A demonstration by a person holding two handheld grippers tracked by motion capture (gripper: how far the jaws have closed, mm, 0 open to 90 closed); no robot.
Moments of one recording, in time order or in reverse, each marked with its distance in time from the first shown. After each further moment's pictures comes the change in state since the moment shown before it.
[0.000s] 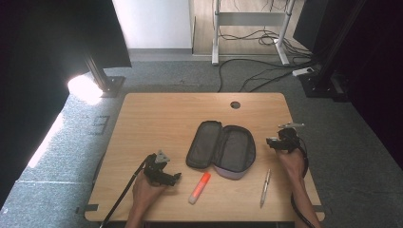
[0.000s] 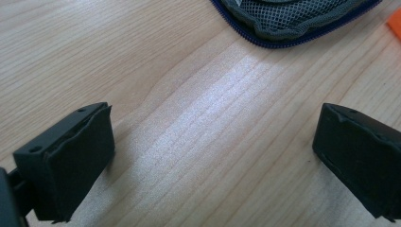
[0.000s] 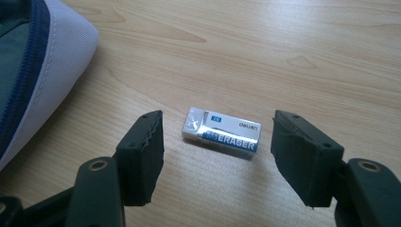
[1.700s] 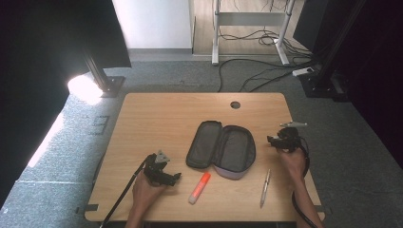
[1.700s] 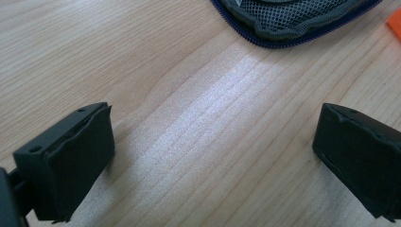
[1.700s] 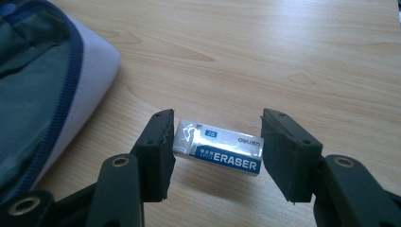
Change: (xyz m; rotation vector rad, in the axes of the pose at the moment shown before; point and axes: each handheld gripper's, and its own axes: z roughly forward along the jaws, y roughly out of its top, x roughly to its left) left arm 0.000 0.000 0.000 0.000 0.001 0.000; right arm 0.004 0.005 -0.015 -0.050 0.027 0.010
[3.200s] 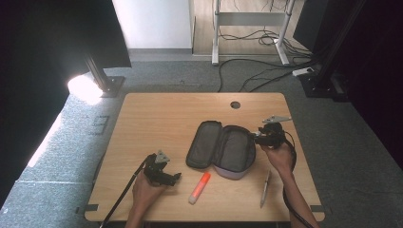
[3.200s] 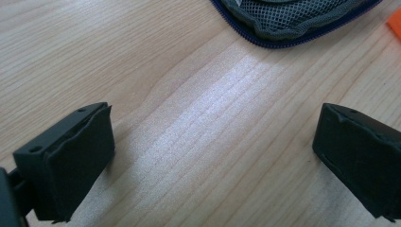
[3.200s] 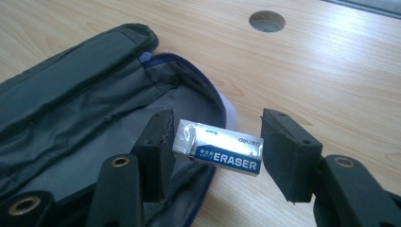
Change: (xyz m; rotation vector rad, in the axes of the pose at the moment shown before) left arm 0.000 0.000 0.000 0.000 -0.001 0.000; right arm 0.064 0.038 -0.013 -0.050 0.153 -0.127
